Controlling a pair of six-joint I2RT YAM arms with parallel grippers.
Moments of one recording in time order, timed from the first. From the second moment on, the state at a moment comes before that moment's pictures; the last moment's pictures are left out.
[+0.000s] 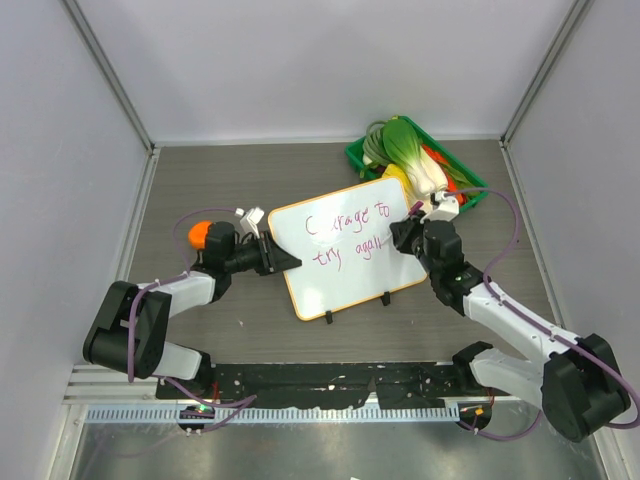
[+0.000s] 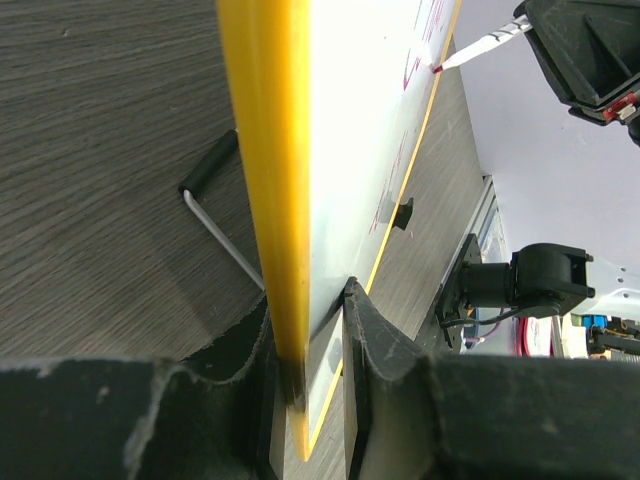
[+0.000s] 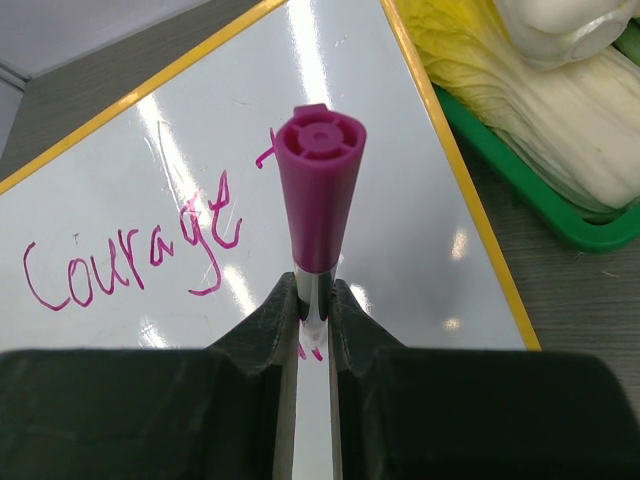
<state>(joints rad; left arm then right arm) -0.28 1.41 0.47 0.48 0.75 -0.66 0.46 1.05 0.52 0.22 0.22 0.55</state>
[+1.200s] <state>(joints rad) -0.29 1.41 0.47 0.48 0.75 -0.66 0.46 1.07 0.56 0.21 0.27 0.55</state>
